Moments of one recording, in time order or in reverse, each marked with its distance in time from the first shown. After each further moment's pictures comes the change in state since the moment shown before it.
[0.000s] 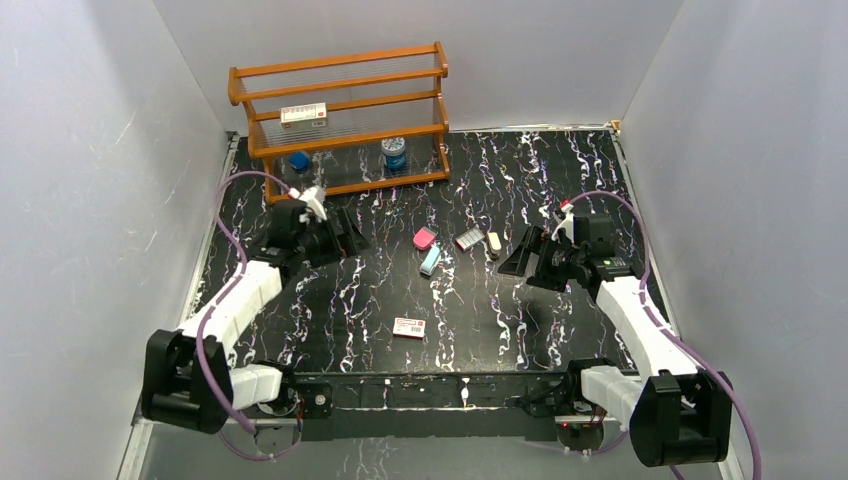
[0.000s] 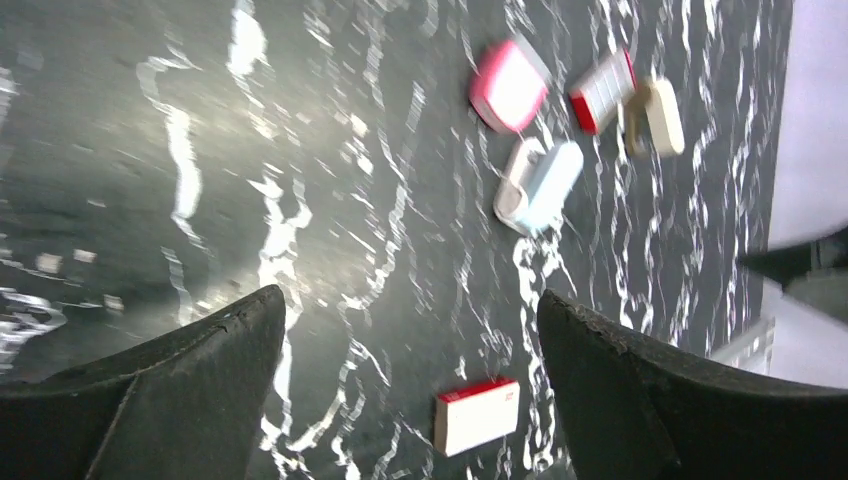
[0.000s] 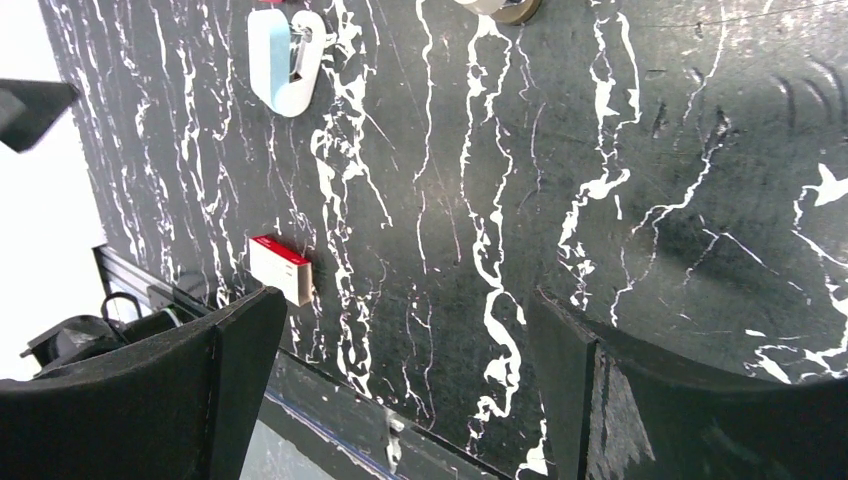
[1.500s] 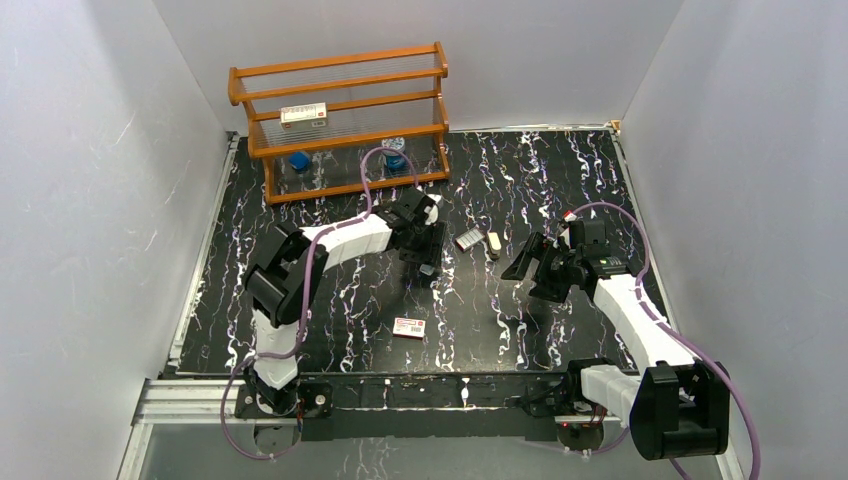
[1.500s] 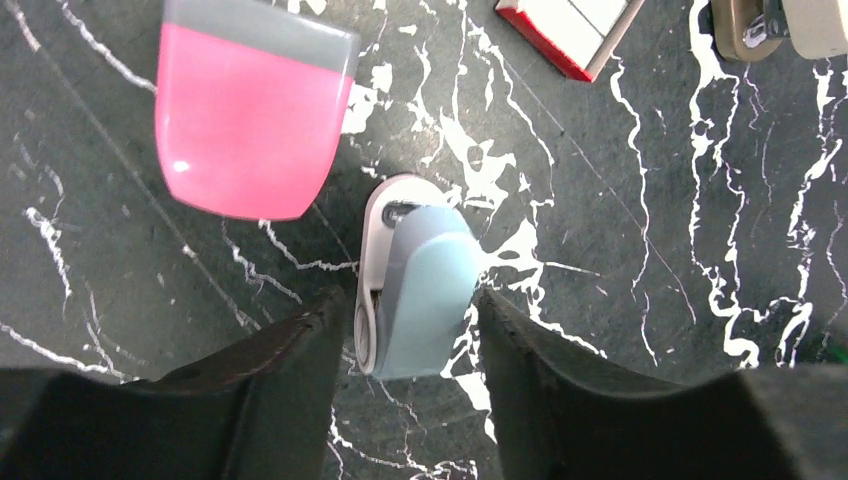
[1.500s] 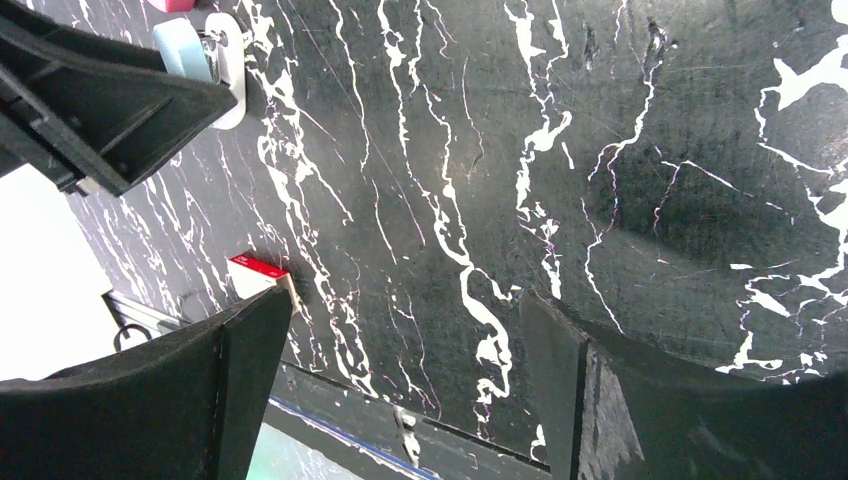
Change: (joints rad) left arm -0.552 0.686 0.543 -0.150 -0.204 0.087; right arm 0.007 0.032 -0.024 -0.048 0.089 0.119
